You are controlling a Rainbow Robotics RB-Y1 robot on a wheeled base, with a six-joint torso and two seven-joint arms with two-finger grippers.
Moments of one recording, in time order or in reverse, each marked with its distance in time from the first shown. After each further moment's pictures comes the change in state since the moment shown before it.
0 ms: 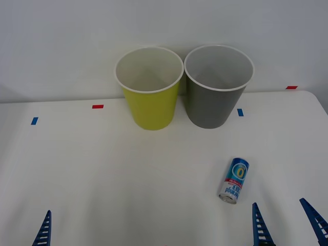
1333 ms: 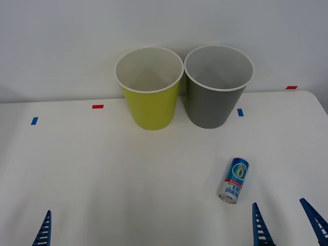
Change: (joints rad) right arm 0.000 0.000 0.000 0.000 0.000 0.000 0.000; left arm 0.000 0.000 0.000 0.000 0.000 0.000 0.000
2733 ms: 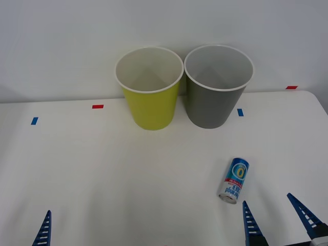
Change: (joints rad) right arm -0.050 -0.034 -0.005 -0.052 0.012 0.212 0.034; left arm 0.000 0.000 0.000 0.000 0.000 0.000 0.000
